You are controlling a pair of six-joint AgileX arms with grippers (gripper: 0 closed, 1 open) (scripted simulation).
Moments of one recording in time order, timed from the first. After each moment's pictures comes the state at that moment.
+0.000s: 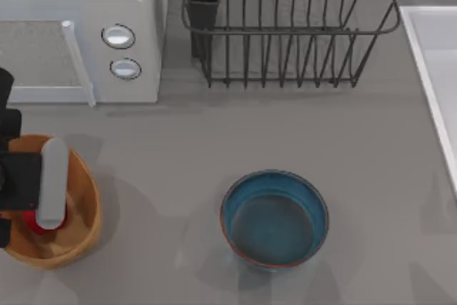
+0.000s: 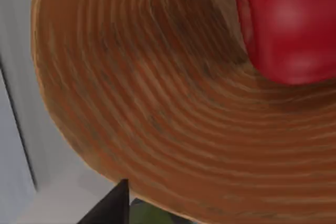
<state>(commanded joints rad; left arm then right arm) -0.21 1.19 0.70 -0.74 -0.26 1.39 0.00 0.00 0.00 0.00 0.00 0.00</state>
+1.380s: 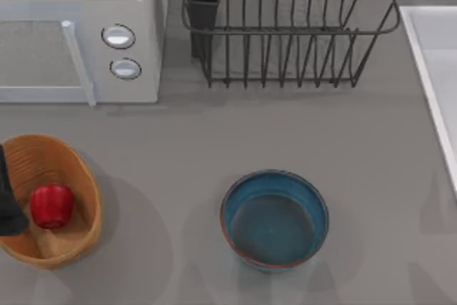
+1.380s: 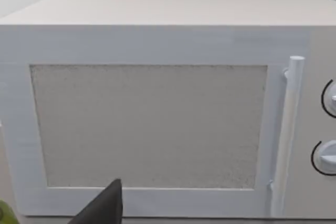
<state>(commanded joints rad) 0.00 0.00 0.00 0.00 0.00 0.00 0.01 0.01 0.01 -0.01 0.00 0.01</state>
